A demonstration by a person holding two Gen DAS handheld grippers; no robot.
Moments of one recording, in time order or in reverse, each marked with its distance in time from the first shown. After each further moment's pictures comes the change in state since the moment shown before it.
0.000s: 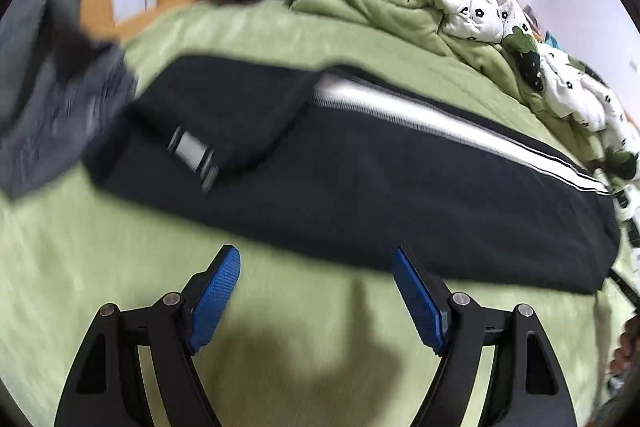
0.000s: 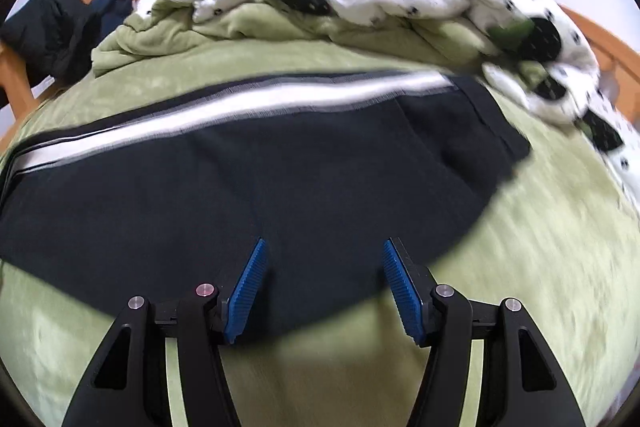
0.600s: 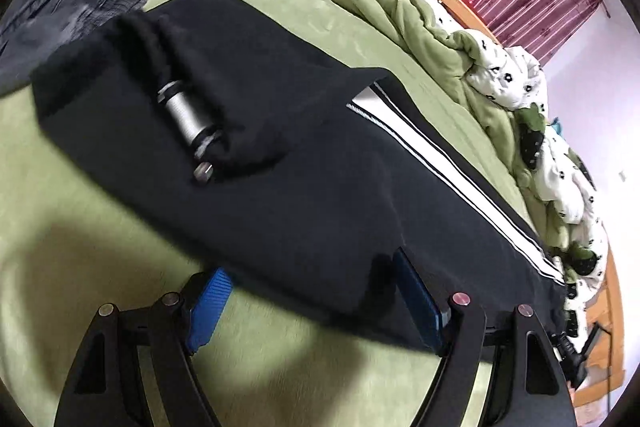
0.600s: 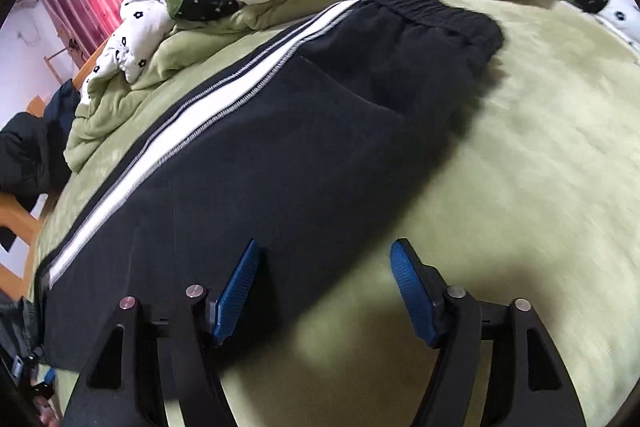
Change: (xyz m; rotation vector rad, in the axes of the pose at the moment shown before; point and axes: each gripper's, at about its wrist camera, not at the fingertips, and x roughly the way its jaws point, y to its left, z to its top) left arm 0.057 0.032 0.021 -0.297 -0.002 -0.162; right arm 0.072 -0.076 0.011 0.396 0.073 0.137
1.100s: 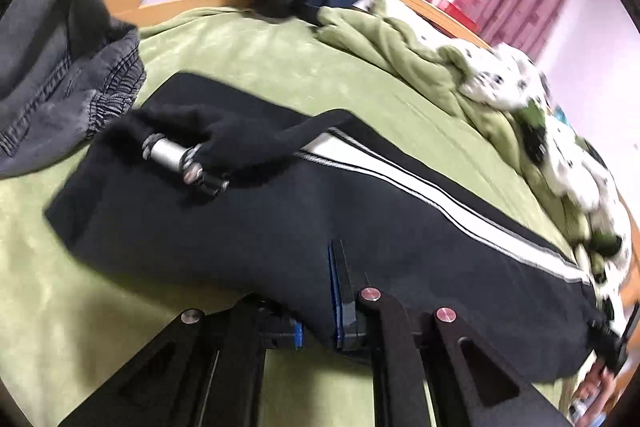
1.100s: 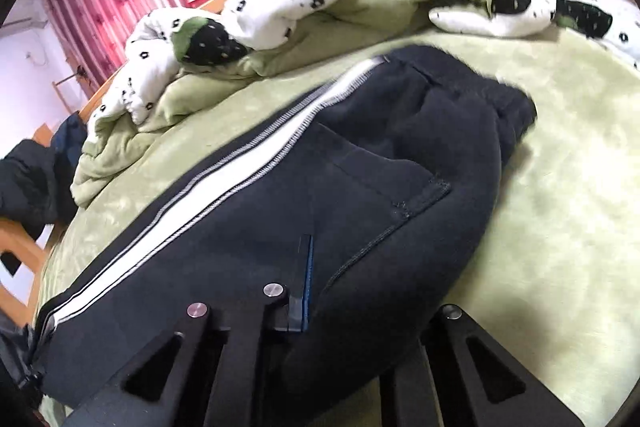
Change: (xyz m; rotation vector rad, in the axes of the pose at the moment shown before) left arm -0.053 -0.035 -0.002 0.150 -0.111 0.082; right arm -0.016 0.008 0.033 0.012 -0.140 0.020
